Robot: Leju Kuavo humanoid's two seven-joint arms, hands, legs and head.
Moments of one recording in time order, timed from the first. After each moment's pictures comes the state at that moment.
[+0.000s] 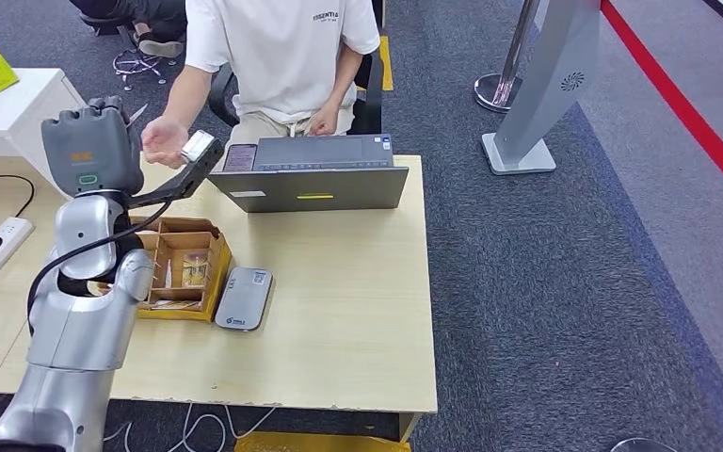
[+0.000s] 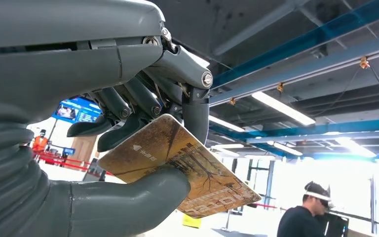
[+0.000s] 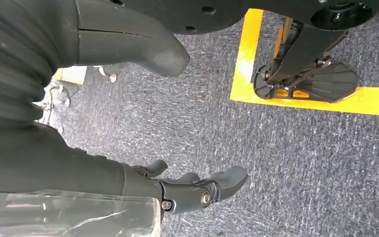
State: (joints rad) left arm -0.62 0.08 -0.19 -1.28 -1.57 0.16 0.24; right arm -0.08 0.09 -0.84 -0.21 1.13 -0.07 0.01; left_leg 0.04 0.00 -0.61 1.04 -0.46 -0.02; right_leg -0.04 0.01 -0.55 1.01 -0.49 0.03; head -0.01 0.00
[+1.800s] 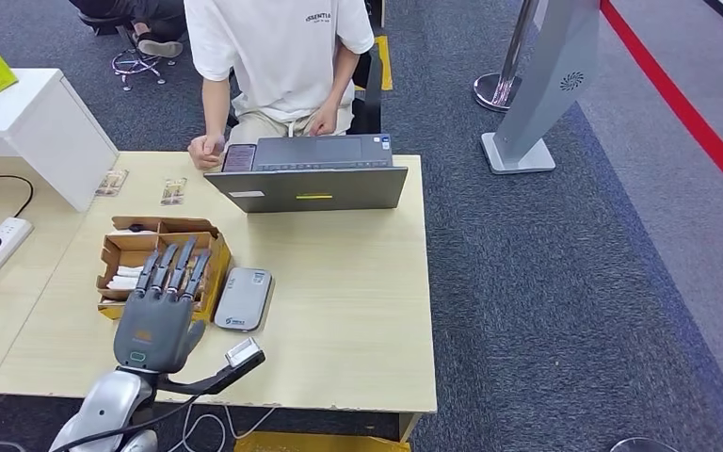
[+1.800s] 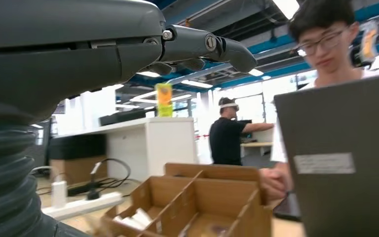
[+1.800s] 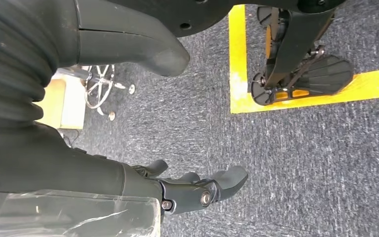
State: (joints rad) left arm 0.05 0.20 -0.28 -1.63 -1.47 0.16 0.05; right arm -0.07 0.11 -1.01 -0.21 1.08 -0.11 0.01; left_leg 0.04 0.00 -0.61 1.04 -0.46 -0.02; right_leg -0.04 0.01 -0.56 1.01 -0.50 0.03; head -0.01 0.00
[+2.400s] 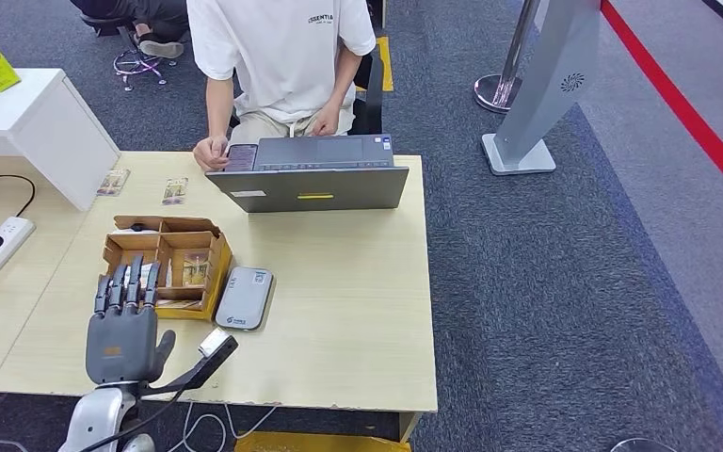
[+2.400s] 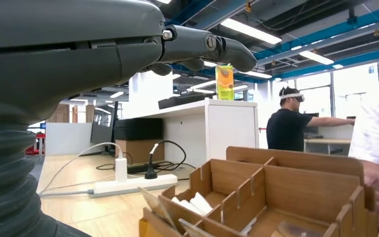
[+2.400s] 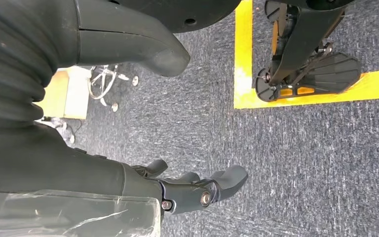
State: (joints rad) left arm 0.09 0.01 -0.04 -1.52 -1.55 0.29 -0.01; right arm -0.08 0.11 -1.02 -0.21 1.14 -0.10 0.02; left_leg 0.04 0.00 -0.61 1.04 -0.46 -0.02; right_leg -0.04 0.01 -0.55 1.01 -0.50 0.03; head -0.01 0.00
